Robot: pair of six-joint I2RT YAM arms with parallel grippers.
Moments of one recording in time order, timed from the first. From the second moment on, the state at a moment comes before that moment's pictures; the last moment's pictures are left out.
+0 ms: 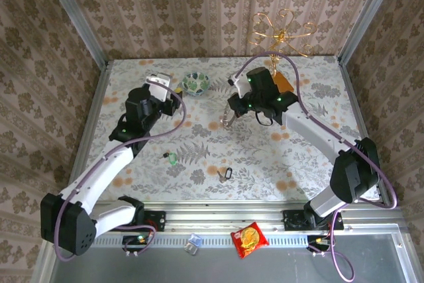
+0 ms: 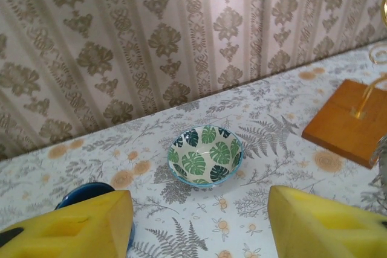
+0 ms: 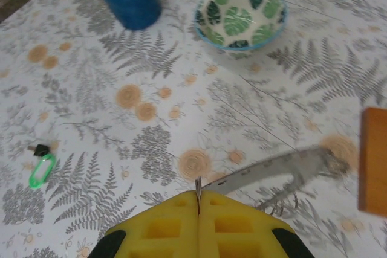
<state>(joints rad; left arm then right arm) -0.44 1.12 0.85 0.03 -0.01 0.12 0.50 1.56 1.30 -0.42 -0.23 -0.03</state>
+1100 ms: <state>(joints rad) -0.37 1.41 0.82 0.11 0.93 0.61 0.53 1.71 1.46 -0.64 -0.61 -0.56</state>
